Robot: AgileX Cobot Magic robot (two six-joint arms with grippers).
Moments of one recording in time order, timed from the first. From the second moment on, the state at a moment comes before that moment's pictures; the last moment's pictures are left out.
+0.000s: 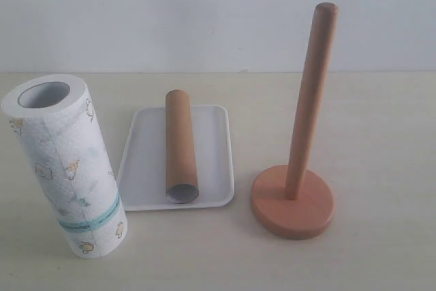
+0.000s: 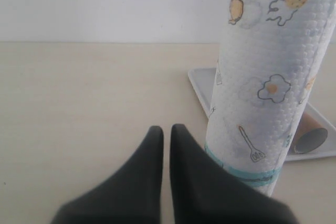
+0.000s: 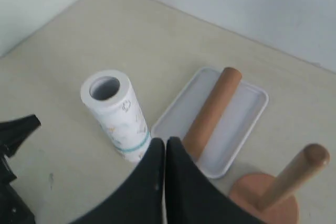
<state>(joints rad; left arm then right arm) -0.10 0.00 0.00 -0.14 0.30 0.06 0.92 1.26 -1.81 -0.09 1.22 0.27</state>
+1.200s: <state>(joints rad) -0.10 0.00 0.00 -0.14 0.30 0.06 0.92 1.09 -1.07 -0.06 0.77 0.18</state>
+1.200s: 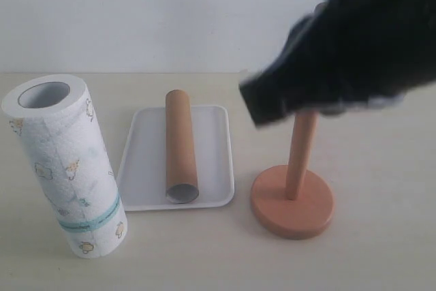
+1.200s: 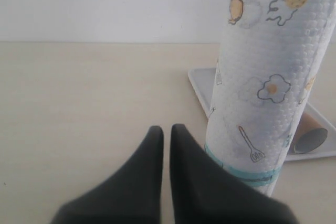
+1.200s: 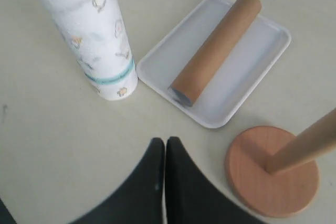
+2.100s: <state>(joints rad) -0.10 0.00 0.00 -0.14 0.30 0.06 0.32 0.21 0.00 -0.06 -0.19 0.24</state>
